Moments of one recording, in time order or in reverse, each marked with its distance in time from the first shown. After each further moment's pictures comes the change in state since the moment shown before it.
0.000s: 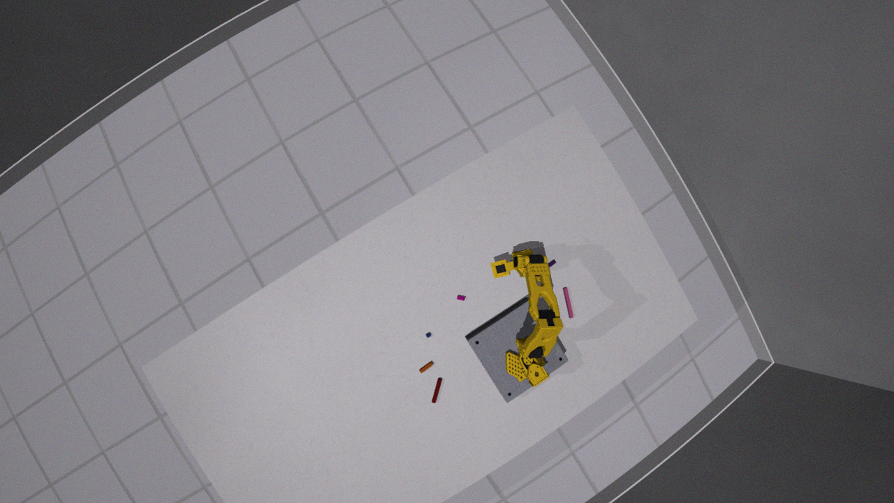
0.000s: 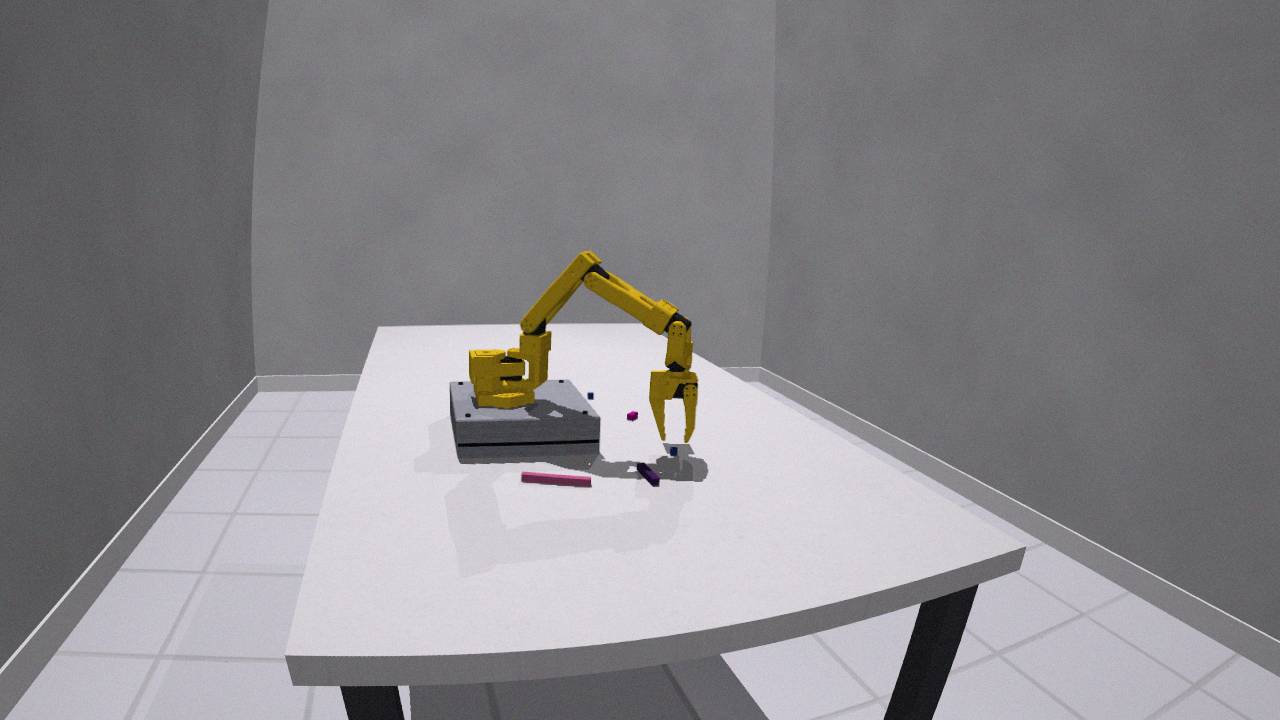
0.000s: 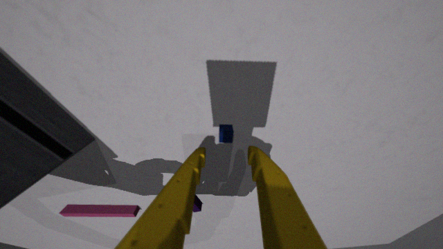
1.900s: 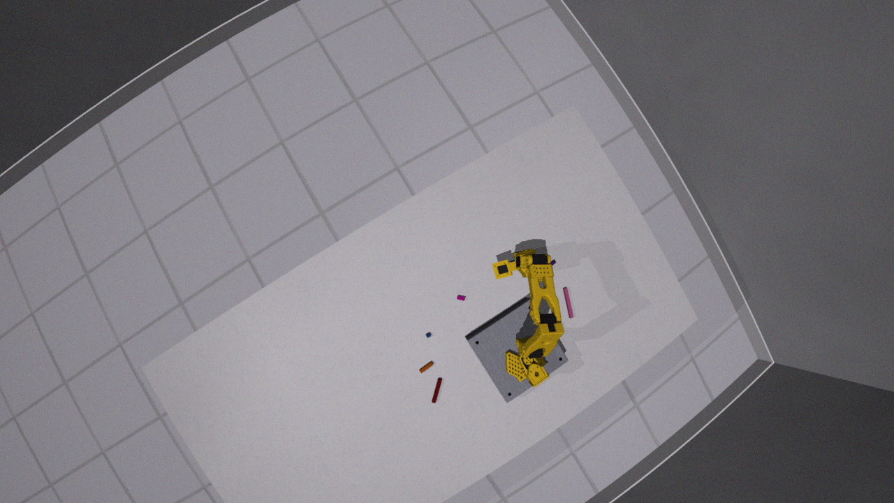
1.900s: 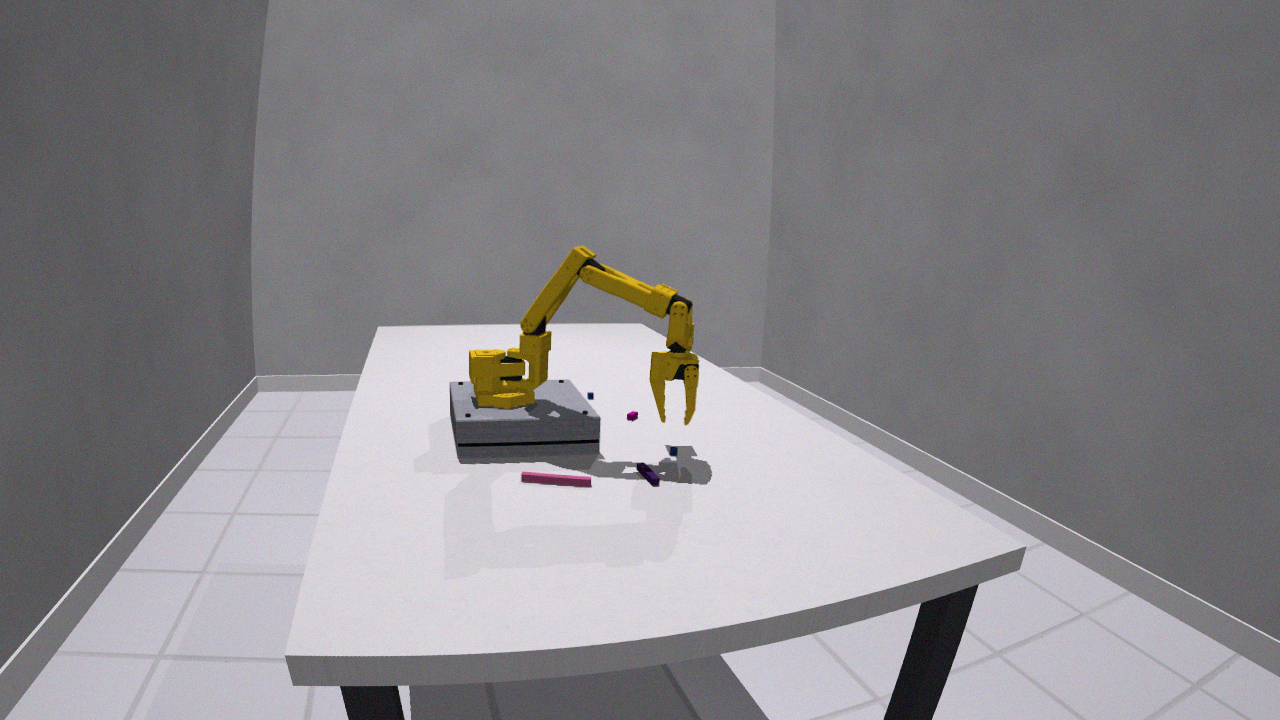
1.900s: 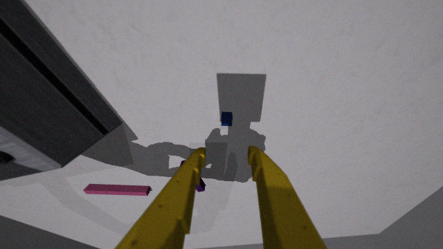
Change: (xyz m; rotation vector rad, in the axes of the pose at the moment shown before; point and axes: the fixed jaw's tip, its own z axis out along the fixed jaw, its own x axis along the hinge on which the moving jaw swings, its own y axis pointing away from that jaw) arm -0.002 0.002 -0.027 -0.014 -0.003 -0.006
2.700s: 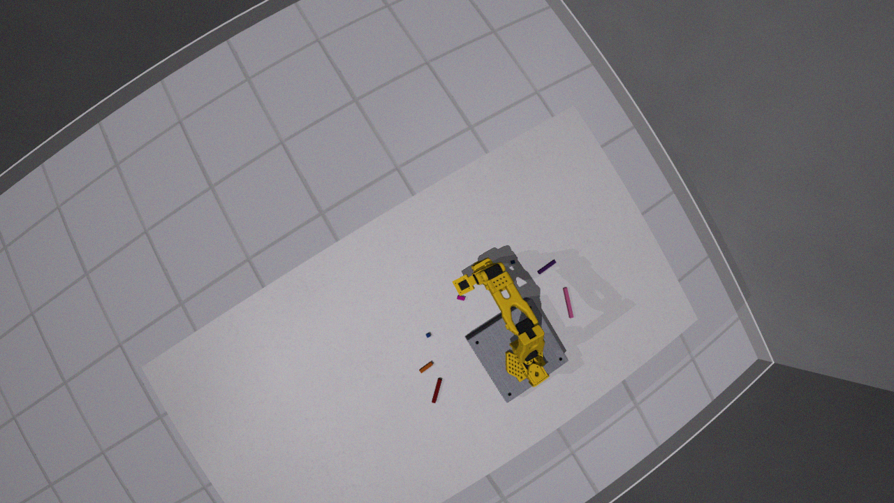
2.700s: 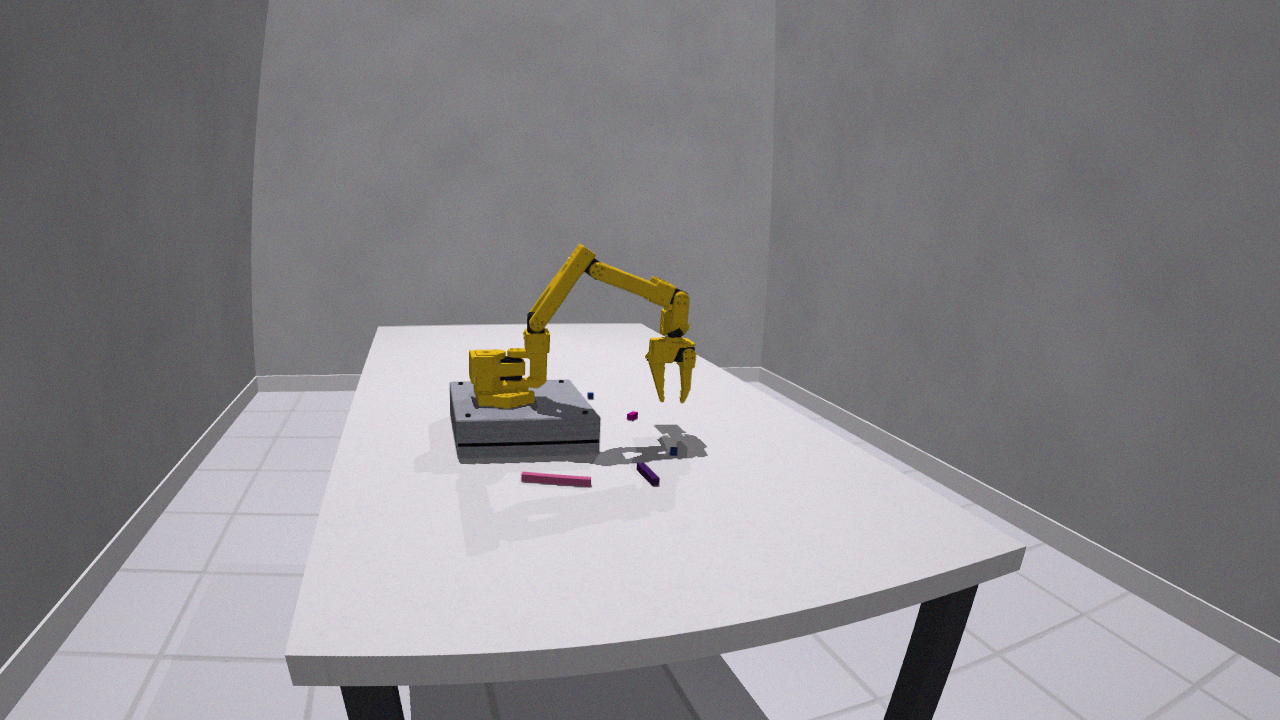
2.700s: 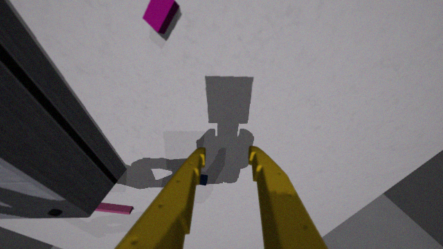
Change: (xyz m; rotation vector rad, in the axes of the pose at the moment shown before) arm -0.104 -0.002 0.000 0.000 0.011 -0.233
